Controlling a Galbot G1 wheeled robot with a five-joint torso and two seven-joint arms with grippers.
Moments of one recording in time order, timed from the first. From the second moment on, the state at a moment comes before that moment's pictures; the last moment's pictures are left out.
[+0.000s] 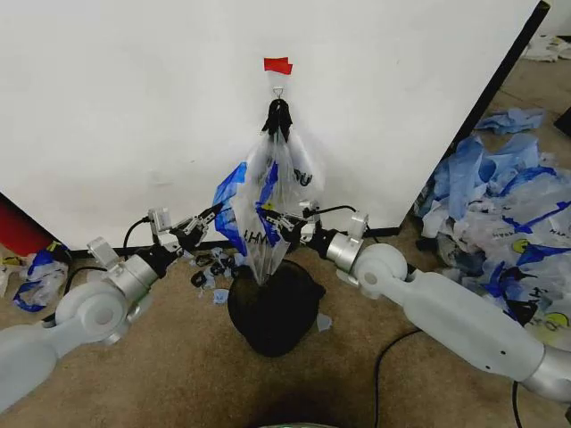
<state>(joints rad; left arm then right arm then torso) 0.87 -0.36 0.05 -1.98 -1.56 -0.26 0.19 -0.44 0.89 -0.39 1.72 1.29 0.05 -0.33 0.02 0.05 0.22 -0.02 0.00</state>
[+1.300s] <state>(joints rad) 1.18 -0.30 -0.13 -2.21 -1.43 -0.37 0.02 -0.89 0.72 -0.02 1.86 1.39 0.20 -0.84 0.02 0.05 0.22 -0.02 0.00</state>
